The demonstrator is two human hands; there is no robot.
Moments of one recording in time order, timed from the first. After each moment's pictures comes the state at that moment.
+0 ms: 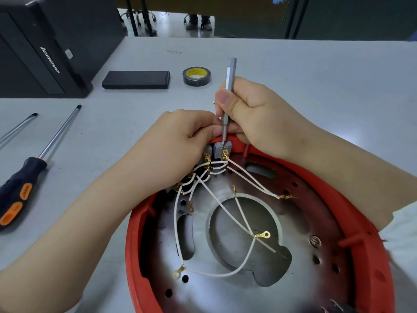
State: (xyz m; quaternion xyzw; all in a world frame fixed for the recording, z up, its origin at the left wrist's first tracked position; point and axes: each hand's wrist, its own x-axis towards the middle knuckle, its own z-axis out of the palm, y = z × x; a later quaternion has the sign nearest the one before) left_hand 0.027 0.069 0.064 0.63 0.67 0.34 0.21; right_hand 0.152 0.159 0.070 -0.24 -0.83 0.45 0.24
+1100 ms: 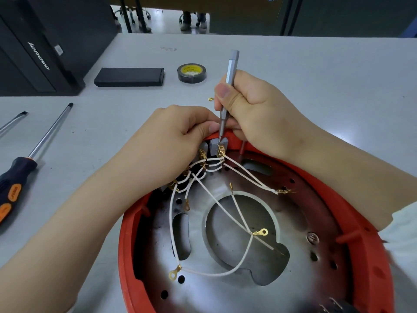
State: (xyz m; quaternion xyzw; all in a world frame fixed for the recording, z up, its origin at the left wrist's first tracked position) left_hand 0.026 0.071 0.060 0.62 0.68 0.34 0.21; right_hand 0.155 0.158 0.068 -0.26 -0.82 0.43 0.27
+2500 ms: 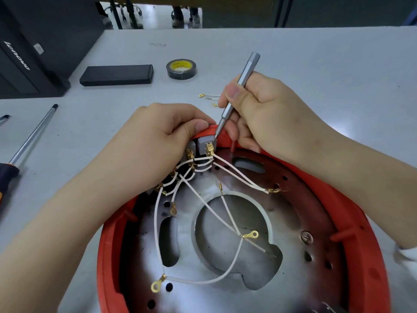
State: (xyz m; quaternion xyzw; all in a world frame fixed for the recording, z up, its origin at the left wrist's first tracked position) left_hand 0.029 0.072 0.061 0.62 0.69 0.33 0.17; right_hand 0.173 0.152 0.070 -0.33 -0.75 0.49 0.28
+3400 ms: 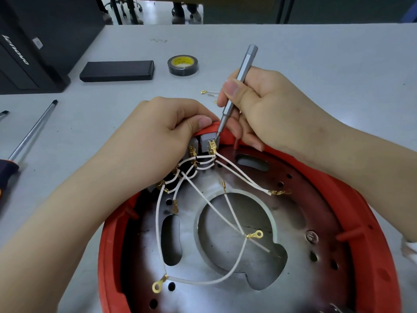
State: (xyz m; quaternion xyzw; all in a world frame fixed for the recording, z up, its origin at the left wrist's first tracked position) left_hand 0.030 0.073 0.061 0.63 0.68 0.32 0.18; right_hand 0.170 0.154 0.072 -0.33 -0.79 0.45 0.25
